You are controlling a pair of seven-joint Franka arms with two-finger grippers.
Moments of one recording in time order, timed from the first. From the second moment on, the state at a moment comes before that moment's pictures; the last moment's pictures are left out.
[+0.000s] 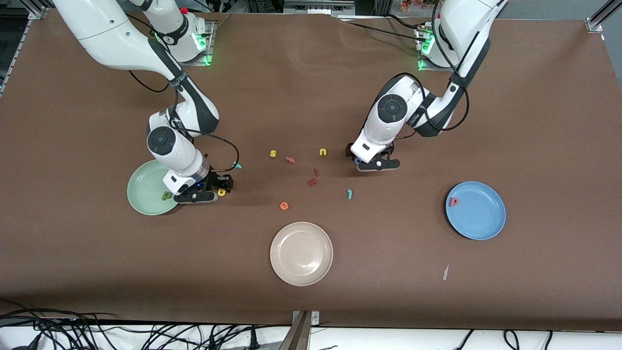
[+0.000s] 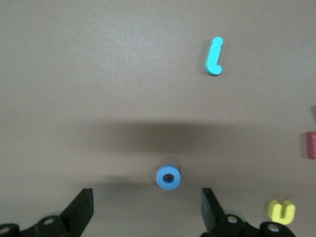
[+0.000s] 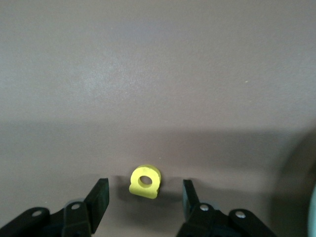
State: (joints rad) left arm -0.30 0.47 -0.30 -2.07 0.12 2.48 -0.76; right arm 0.07 0.59 0.26 -2.00 -0.15 2.68 0.37
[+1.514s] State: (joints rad) left arm -0.32 0.55 -0.30 -2.06 0.13 2.57 -0.76; right arm 0.08 0.57 0.23 -1.99 -0.21 2.66 0.32
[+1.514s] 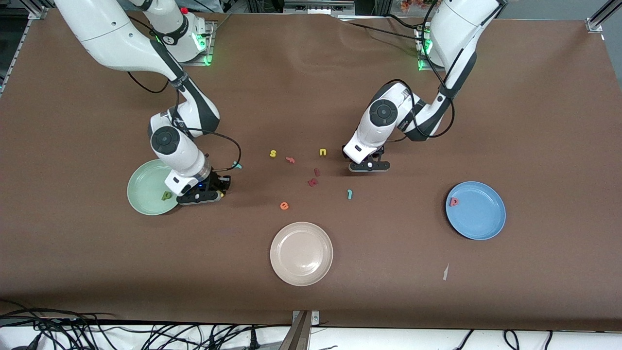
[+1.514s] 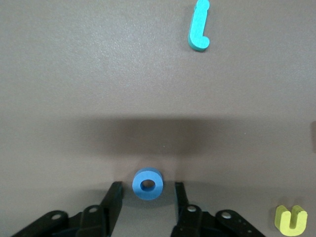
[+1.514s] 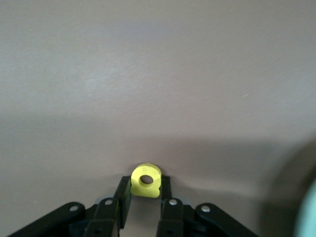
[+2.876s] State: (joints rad) left arm -0.28 0.52 -0.29 -1.92 0.16 2.32 -0.60; right arm -0.09 0.37 0.29 -2.11 -0.21 2.48 0.20
